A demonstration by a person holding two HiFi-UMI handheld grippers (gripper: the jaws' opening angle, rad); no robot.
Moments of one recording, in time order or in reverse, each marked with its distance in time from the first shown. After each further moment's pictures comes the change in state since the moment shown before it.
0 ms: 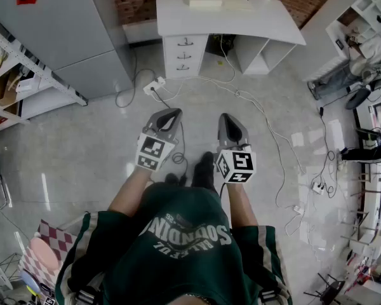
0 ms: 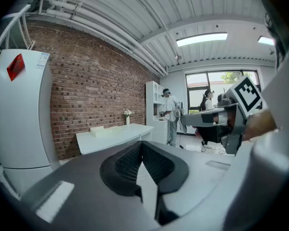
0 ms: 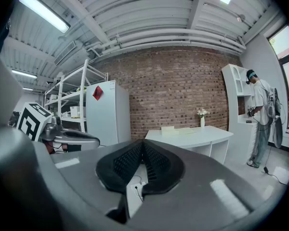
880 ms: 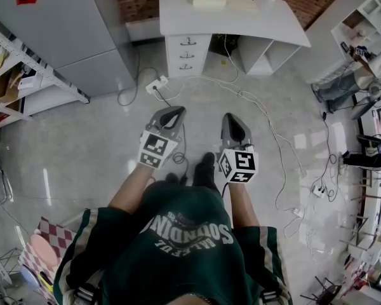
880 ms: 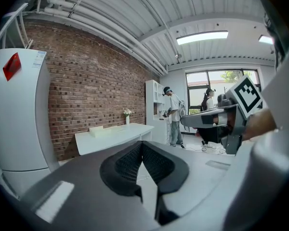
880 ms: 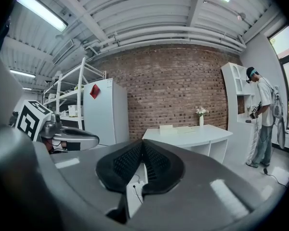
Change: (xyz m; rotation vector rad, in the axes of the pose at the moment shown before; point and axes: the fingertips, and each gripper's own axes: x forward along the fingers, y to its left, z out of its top) left arm 0.028 0.007 0.007 0.005 0.012 0.003; right arm 0.020 -0.023 0.002 -0.001 0.022 -0.006
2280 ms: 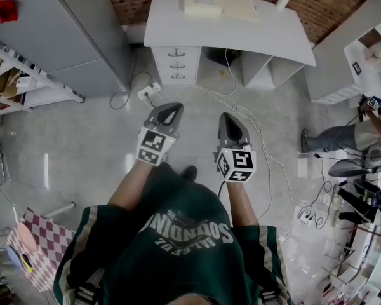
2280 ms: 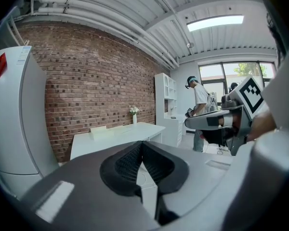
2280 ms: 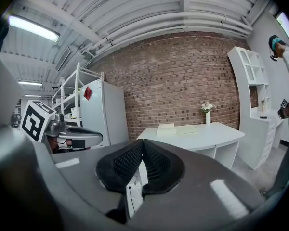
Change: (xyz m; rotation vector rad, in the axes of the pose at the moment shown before) left arm 0.212 -0.011 0.047 -0.018 0.041 0.136; right arm 0.102 -0.197 0.023 0.026 0.032 0.143
